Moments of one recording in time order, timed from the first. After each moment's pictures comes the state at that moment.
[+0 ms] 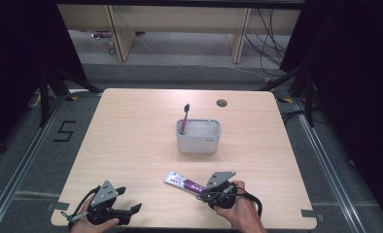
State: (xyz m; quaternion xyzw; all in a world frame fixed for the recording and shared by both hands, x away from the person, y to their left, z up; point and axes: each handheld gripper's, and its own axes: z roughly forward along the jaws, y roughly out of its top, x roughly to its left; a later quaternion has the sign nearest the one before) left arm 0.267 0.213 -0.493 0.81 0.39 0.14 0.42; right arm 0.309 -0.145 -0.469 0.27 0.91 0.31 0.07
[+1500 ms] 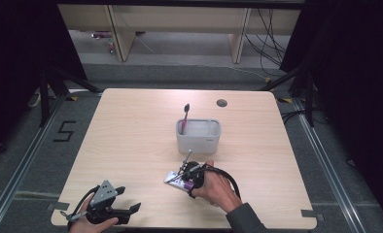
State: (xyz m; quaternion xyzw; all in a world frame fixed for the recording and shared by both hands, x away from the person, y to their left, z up) left arm 0.268 0.214 -0.495 0.80 0.39 0.14 0.43; right arm 0.369 -0.071 -0.466 0.23 0.97 0.11 0.03
